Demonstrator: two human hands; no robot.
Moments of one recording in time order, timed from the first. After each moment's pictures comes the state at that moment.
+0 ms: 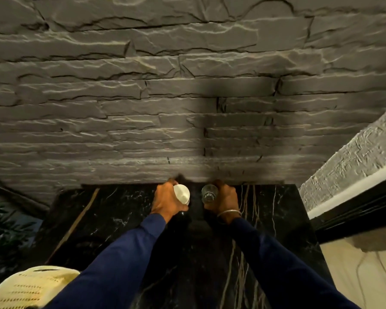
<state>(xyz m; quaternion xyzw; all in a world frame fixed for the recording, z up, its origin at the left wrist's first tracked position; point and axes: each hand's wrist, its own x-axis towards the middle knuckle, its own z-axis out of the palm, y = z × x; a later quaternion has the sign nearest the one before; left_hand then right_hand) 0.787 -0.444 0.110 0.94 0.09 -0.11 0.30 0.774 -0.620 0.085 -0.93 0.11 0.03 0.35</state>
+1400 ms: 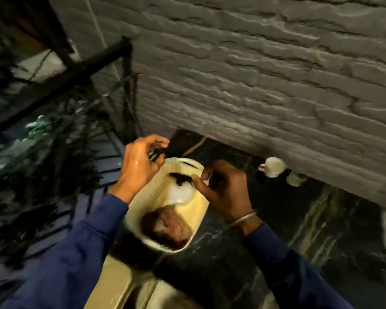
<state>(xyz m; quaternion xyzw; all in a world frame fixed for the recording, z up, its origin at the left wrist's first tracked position) 0.498 -0.157 0.282 0.92 0.11 0.20 0.33 0.535 -0.379 0.267 -0.80 -0.30 -0.09 0.50</state>
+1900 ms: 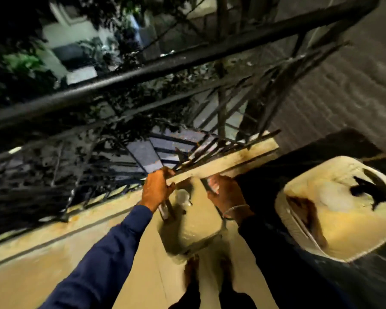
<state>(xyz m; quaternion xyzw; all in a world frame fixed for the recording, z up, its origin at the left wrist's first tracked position) 0.087 0.036 0.122 0.79 0.55 0.04 0.29 0.281 -0.091 0.120 -0.79 -0.51 0.24 0.26</state>
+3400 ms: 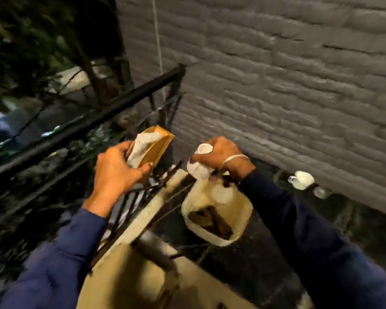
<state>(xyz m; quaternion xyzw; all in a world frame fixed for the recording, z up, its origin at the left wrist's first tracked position) 0.286 -0.013 0.357 0.88 0.32 0.20 0.29 0.462 -0.193 0.359 -0.90 -0.23 0.18 0.32</state>
